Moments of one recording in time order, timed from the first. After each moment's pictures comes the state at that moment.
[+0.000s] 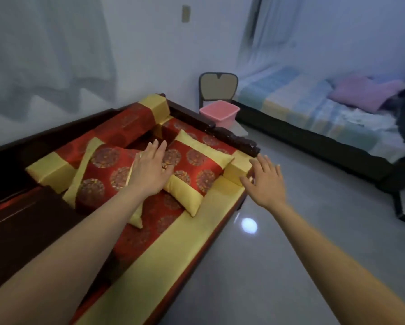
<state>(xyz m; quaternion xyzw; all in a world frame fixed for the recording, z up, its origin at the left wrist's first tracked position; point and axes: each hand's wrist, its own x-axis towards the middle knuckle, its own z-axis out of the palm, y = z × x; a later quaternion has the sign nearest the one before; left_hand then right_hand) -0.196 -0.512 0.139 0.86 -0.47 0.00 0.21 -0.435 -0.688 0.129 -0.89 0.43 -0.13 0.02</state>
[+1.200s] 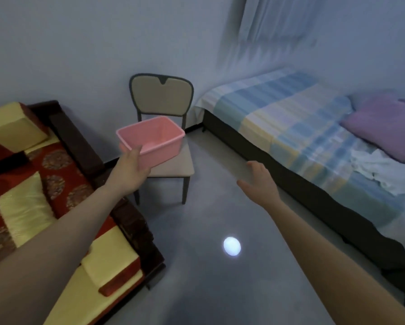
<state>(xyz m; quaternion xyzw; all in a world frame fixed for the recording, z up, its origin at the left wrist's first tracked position) -0.222 -1.354 0.106 0.88 -0.34 -0.11 0.32 -0.452 -1.595 0.116 -0.90 0.38 -0.10 0.21</state>
